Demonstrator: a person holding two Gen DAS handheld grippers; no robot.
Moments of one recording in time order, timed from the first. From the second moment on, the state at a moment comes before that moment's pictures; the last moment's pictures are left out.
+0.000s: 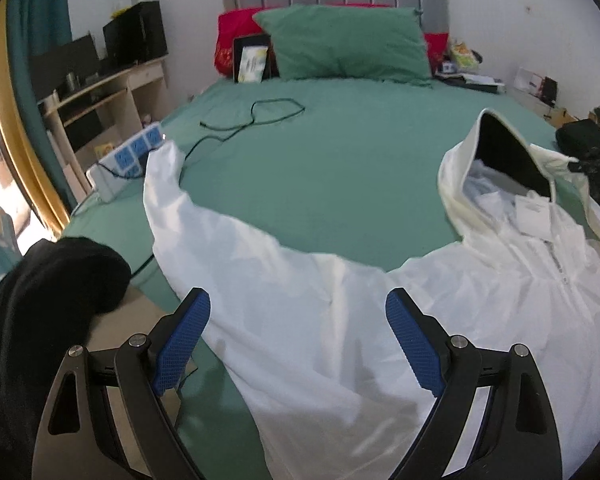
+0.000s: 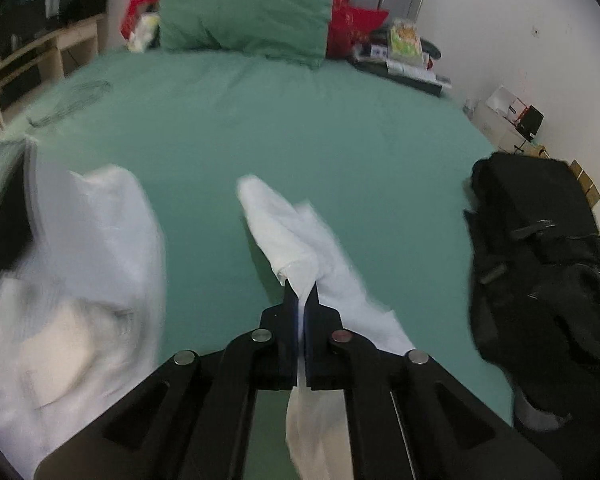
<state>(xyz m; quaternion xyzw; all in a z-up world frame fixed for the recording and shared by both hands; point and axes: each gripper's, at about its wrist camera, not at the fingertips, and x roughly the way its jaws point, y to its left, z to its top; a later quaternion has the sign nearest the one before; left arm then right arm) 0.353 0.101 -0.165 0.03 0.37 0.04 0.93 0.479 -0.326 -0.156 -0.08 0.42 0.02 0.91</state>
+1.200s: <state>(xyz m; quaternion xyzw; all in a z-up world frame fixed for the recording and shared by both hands) 0.370 0.106 -0.181 -0.08 0.47 -0.12 0.87 0.274 -0.119 -0.172 -0.06 0.48 0.30 0.82</state>
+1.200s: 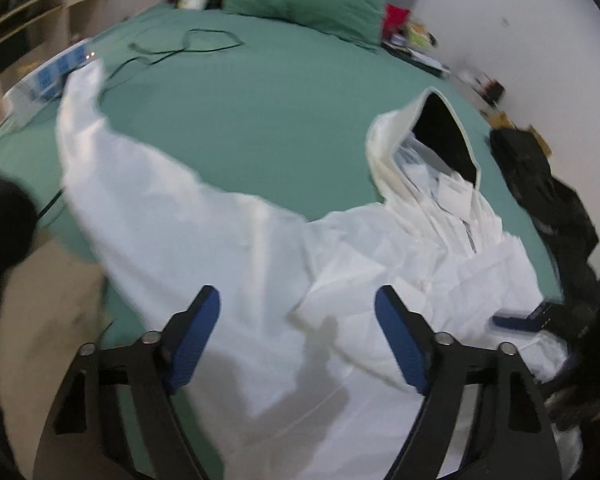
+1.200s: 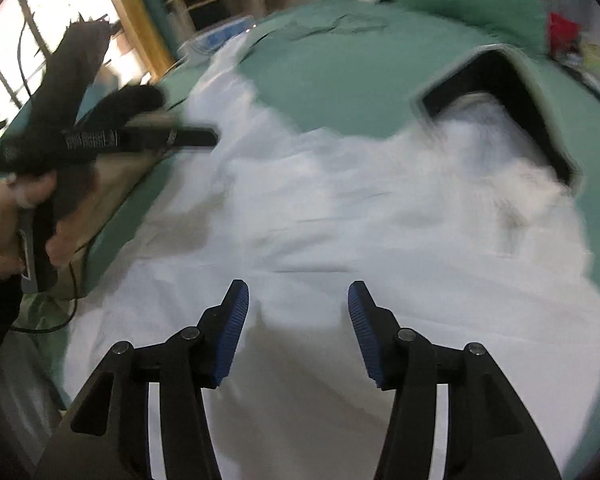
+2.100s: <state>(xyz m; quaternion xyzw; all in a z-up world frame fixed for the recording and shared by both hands) 0.350 0.111 -0.199 -0.07 0.45 -0.01 0.89 0.343 -0.362 -0.220 -0.01 0.48 0.00 0.88</state>
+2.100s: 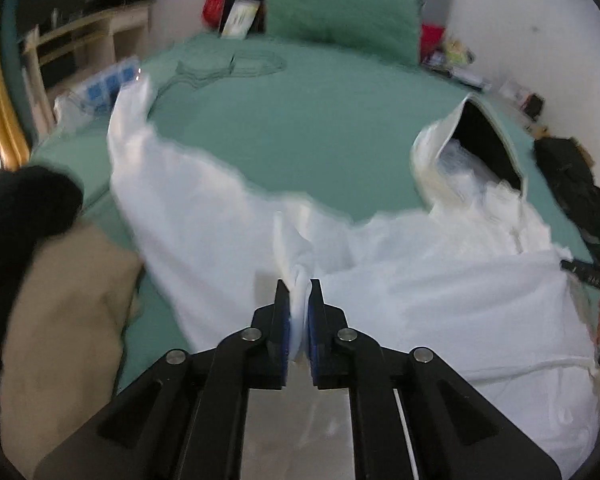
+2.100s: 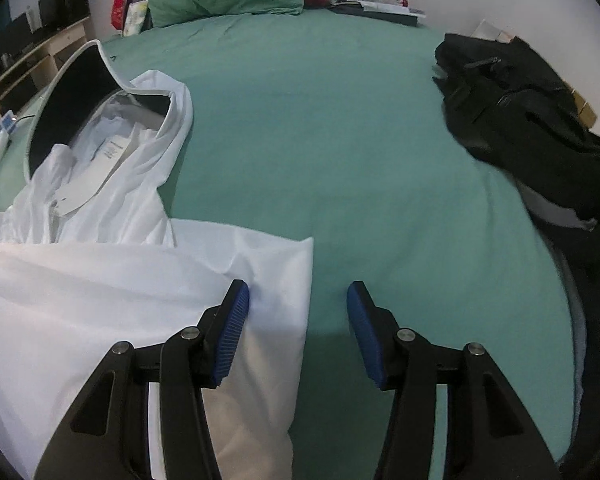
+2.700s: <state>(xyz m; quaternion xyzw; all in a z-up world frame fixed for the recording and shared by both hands) 0.341 0.179 -0.147 -0.13 0.40 0.03 0.91 0.364 -0.131 -0.127 -0.05 0.39 0.16 0.90</state>
